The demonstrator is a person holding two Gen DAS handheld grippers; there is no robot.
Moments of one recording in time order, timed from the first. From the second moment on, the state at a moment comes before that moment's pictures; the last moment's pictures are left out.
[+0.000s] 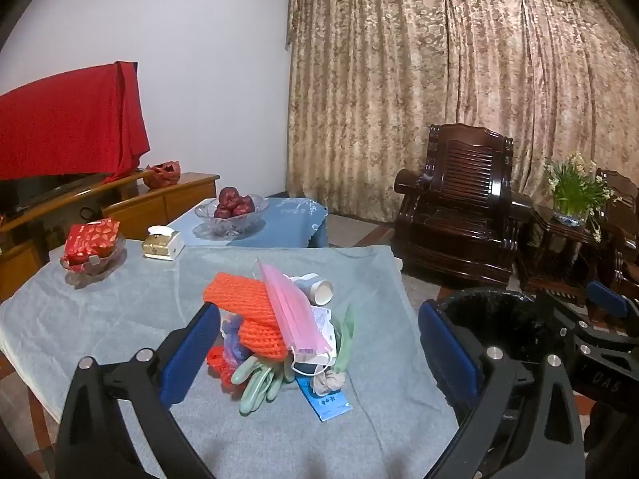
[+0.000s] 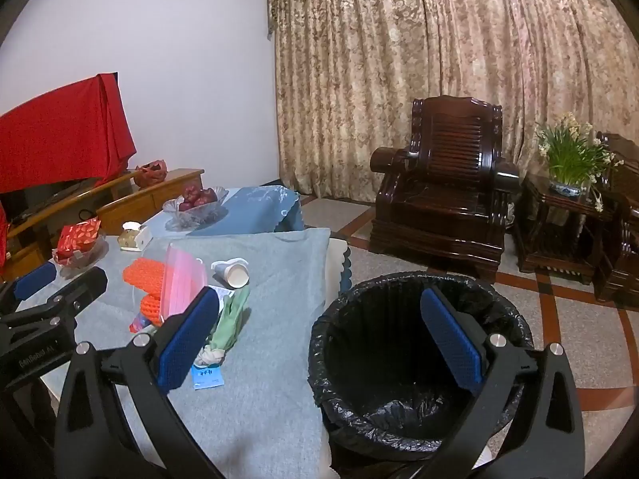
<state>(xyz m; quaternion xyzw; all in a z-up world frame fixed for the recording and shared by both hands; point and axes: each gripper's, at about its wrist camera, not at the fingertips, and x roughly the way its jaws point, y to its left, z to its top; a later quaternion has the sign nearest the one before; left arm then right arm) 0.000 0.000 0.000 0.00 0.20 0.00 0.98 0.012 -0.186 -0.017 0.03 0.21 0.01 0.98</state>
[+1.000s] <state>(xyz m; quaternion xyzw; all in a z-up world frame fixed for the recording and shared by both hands) 0.069 0.138 -0.056 -0.01 0.23 0.11 0.97 0.150 -0.061 -0.067 0.00 0.28 0.17 0.94</state>
